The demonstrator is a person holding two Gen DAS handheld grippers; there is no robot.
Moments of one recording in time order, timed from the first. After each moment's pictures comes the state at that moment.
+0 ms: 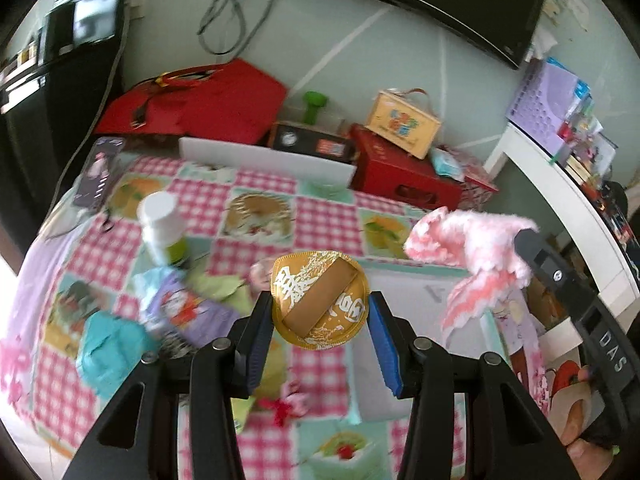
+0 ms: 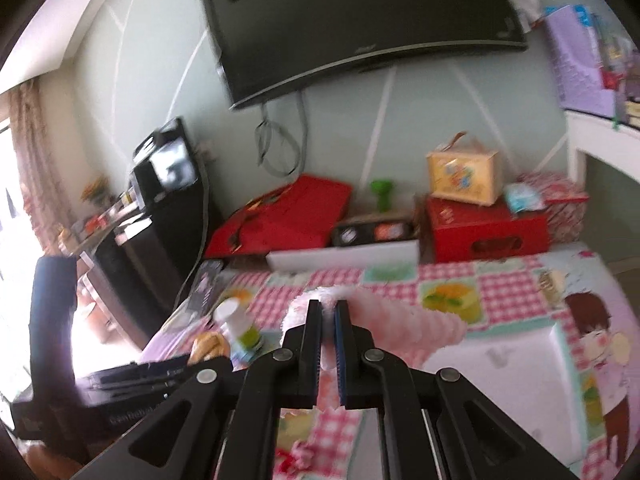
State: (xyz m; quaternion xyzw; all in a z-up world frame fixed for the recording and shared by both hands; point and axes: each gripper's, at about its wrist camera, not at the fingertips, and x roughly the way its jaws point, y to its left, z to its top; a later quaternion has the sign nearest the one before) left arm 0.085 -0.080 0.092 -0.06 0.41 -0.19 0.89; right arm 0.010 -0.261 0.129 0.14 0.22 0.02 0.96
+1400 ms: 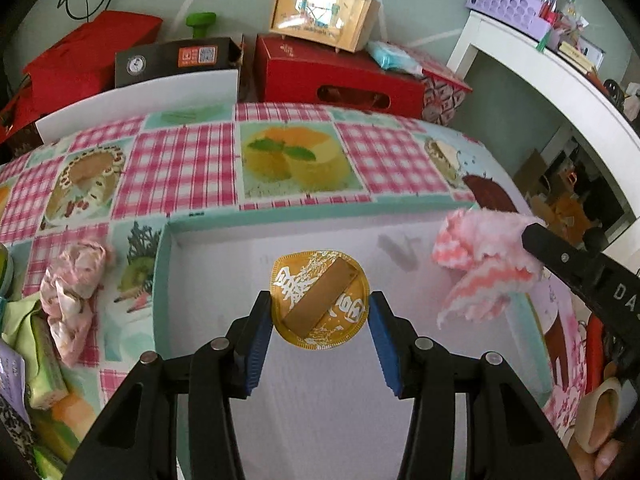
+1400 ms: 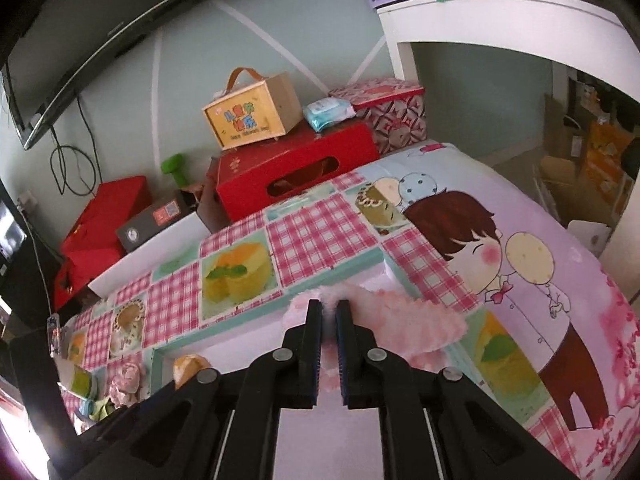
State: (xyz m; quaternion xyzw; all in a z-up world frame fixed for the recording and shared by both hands) left arm 0.145 -0.267 -0.048 0.03 0.48 -0.27 0.83; right arm 0.048 -0.429 0.003 0.24 0.34 -0.22 0.88
